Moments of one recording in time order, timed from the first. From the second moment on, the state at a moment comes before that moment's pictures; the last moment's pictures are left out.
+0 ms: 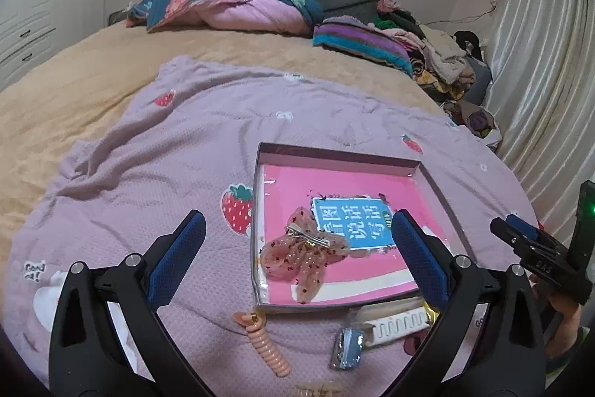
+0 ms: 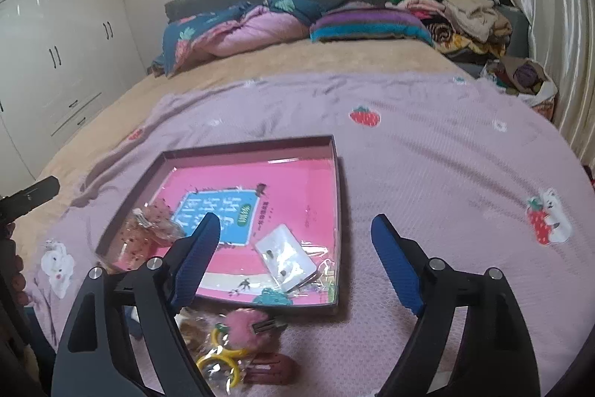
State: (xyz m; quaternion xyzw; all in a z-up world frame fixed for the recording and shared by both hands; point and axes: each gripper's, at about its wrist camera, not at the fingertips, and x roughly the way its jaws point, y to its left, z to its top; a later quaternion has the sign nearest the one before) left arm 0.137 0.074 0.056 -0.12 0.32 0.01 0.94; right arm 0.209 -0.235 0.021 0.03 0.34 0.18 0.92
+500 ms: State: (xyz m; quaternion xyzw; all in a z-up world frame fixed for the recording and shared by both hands) left arm 0.100 0.056 0.077 -0.09 0.31 0.01 0.95; right arm 0.156 -0.237 0.062 0.02 0.30 0.20 0.93
